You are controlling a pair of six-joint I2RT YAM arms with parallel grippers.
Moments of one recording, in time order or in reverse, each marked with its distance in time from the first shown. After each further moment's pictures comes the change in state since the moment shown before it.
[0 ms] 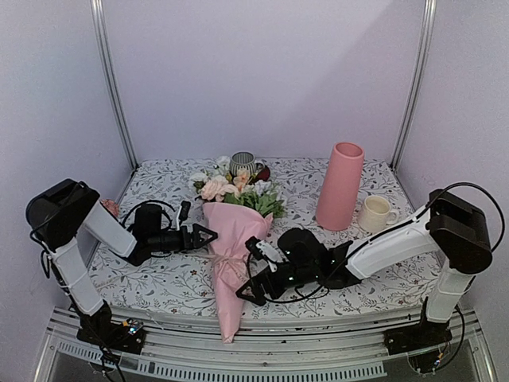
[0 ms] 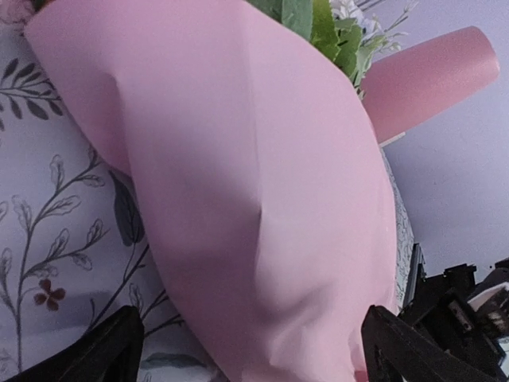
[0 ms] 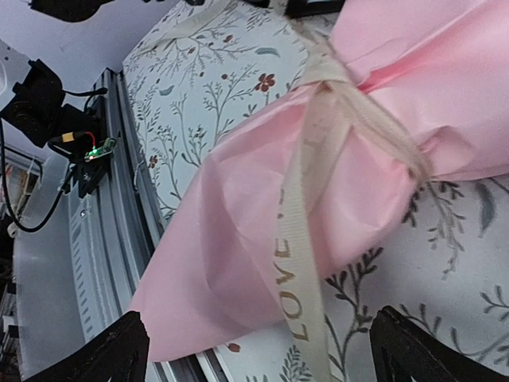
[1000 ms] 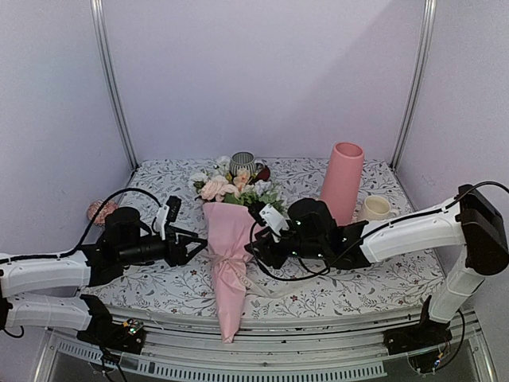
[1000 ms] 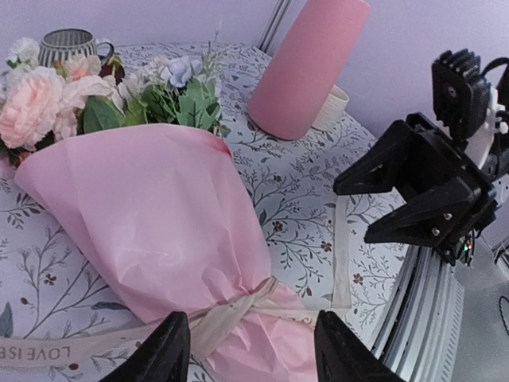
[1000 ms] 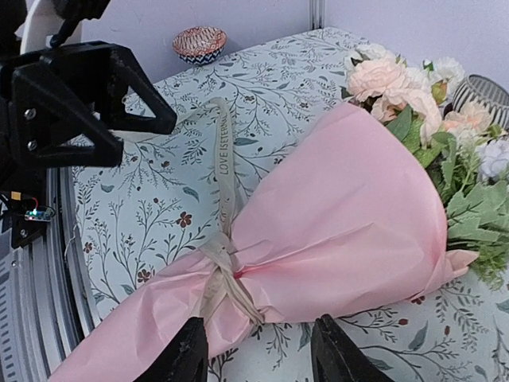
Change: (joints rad) left arm -0.271 -0.832 -0.145 -0.521 -0.328 0.285; right arm -0.054 -0.188 0.052 -0.050 0.315 -0.371
